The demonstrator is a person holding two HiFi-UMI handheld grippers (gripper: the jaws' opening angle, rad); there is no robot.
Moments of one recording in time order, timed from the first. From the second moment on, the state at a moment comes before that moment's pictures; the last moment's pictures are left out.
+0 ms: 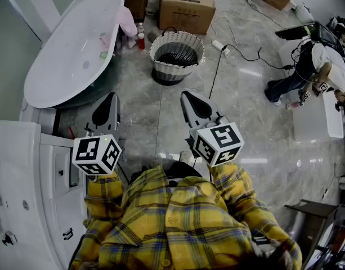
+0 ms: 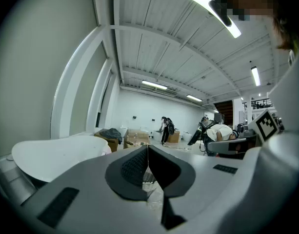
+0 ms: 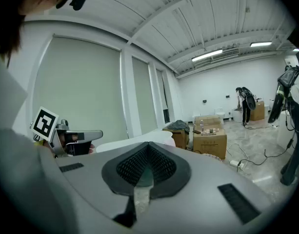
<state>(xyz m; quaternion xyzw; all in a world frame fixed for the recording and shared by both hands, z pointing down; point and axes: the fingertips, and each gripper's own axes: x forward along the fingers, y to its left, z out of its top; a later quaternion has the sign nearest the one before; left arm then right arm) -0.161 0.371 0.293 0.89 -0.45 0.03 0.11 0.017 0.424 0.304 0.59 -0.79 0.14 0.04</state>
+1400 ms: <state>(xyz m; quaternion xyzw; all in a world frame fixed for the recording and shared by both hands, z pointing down) -0.185 0.275 0.336 0.85 -0.51 0.06 0.13 0.003 0.290 0.349 0.54 -0.82 0.18 0.04</state>
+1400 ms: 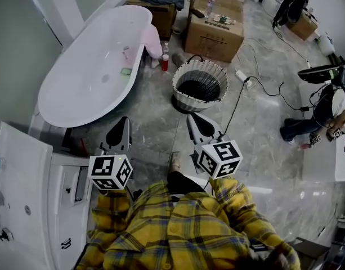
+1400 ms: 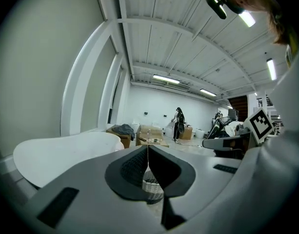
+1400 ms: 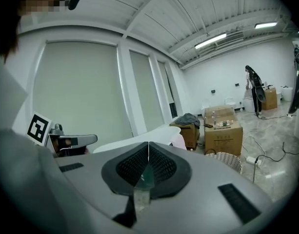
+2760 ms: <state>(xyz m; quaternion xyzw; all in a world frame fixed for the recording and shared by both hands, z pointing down) -0.182 0.037 0.370 0.83 -0.53 0.09 0.16 -0.007 0.013 0.402 0.47 -0.85 0.21 0.08</state>
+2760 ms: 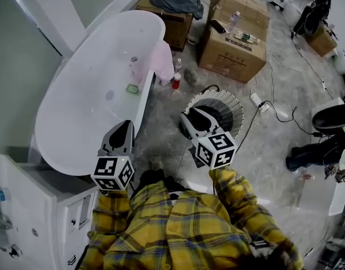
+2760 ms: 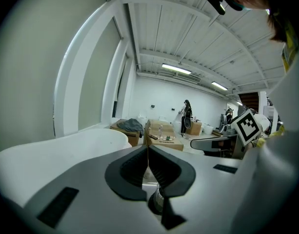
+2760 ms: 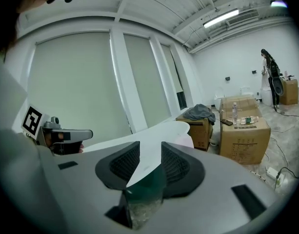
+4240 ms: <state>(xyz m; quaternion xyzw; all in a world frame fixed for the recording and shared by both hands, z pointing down) -0.214 -0.179 0.476 0.78 -0.55 0.13 0.25 -0.063 -0.273 0.593 0.36 -0.87 0.26 0.21</state>
